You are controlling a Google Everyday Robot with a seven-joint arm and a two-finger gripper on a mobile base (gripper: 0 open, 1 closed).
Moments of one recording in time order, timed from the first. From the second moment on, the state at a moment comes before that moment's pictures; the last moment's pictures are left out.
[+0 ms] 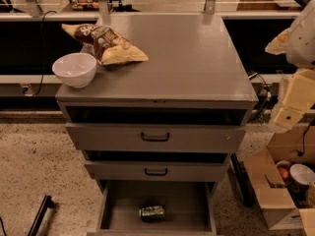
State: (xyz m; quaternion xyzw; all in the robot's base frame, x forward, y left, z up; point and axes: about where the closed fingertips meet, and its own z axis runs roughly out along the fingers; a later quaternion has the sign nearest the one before) arm 0.438 -0.216 0.978 -0.60 0.78 -0.04 0.16
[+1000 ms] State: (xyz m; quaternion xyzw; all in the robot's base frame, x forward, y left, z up) arm 0.405 -0.196 0.883 -0.63 0.76 0.00 0.13
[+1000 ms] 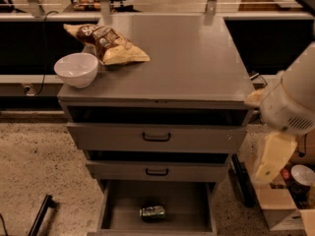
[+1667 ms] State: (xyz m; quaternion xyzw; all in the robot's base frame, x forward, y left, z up) arm 0.397 -0.172 0.843 -0.68 0.73 0.03 0.08
